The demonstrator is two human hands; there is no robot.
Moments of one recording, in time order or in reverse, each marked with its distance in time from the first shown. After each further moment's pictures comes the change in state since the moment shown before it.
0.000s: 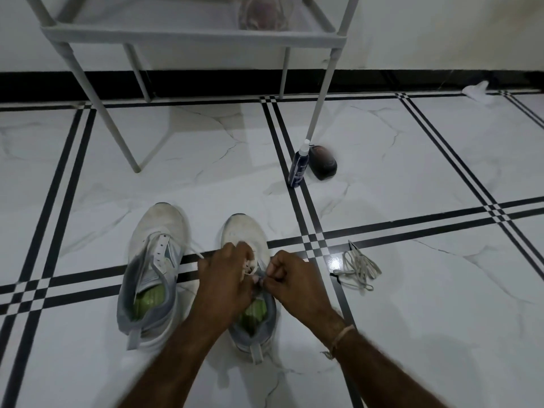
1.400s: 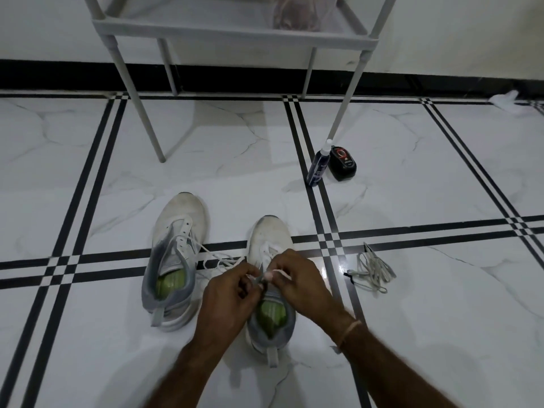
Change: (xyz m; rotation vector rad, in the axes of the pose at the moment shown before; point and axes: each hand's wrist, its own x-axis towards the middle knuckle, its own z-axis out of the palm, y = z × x) left_hand -0.049 -0.006 -0.007 -0.422 0.077 -0.213; right_hand 0.000 0.002 0.014 0.068 -0.114 -0.165
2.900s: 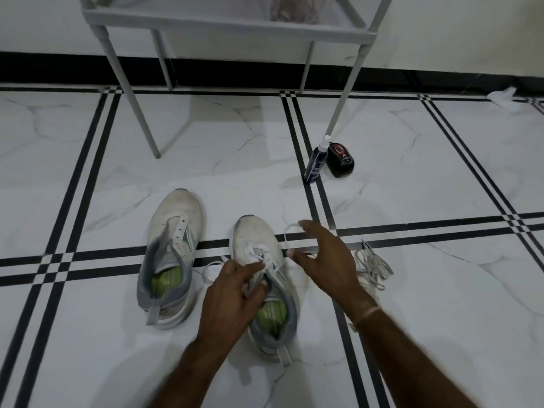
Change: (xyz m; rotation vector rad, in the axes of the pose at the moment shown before) left_hand -0.003 -0.006 0.013 0.071 0.012 0.075; right_hand 0.015 0.011 -0.049 -0.279 0.169 0.091
